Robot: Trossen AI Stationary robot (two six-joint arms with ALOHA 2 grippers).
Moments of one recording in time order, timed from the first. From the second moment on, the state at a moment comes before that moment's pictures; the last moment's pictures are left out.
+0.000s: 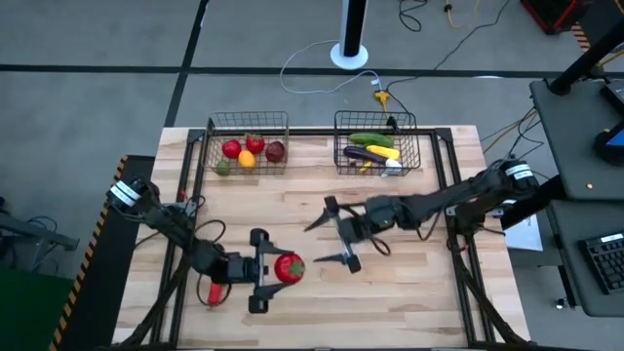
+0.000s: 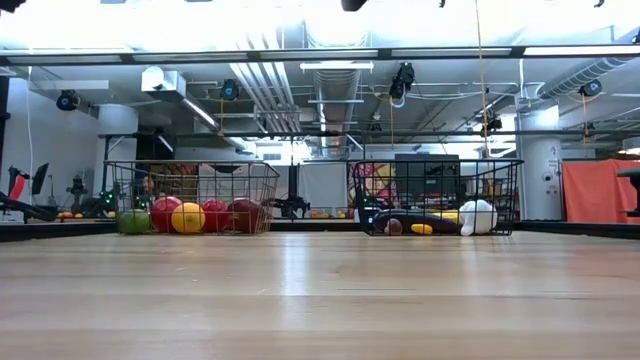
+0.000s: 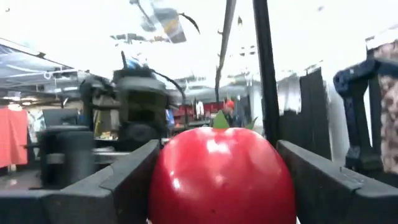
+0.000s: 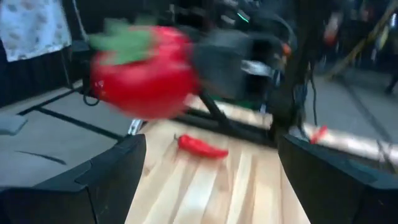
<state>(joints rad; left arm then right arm) -0.68 1.63 0.67 1.44 -0.64 0.36 0.19 1.55 1.04 0.40 -0.13 -0.15</state>
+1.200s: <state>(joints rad) -0.65 1.62 0.74 1.57 -0.75 0.16 0.43 1.73 1.18 0.76 0.42 -1.27</state>
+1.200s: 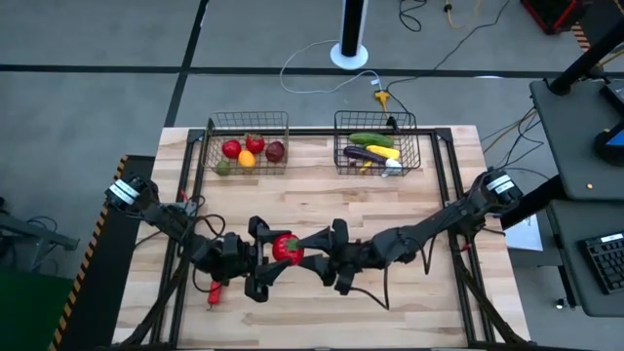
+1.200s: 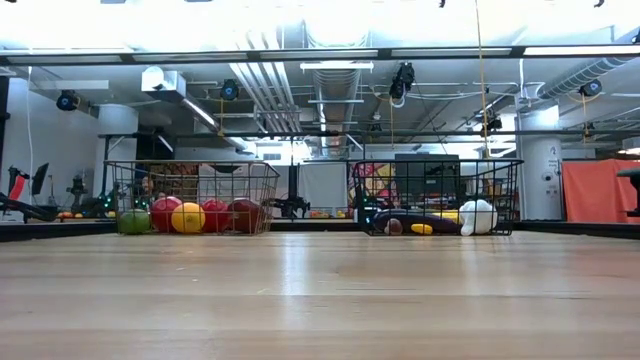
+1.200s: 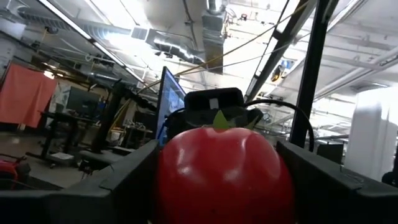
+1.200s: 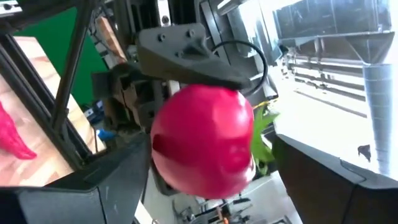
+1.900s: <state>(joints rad) -0.62 1.62 0.74 1.57 -0.82 0.10 0.39 1.75 1.21 0.75 0.42 -1.28</state>
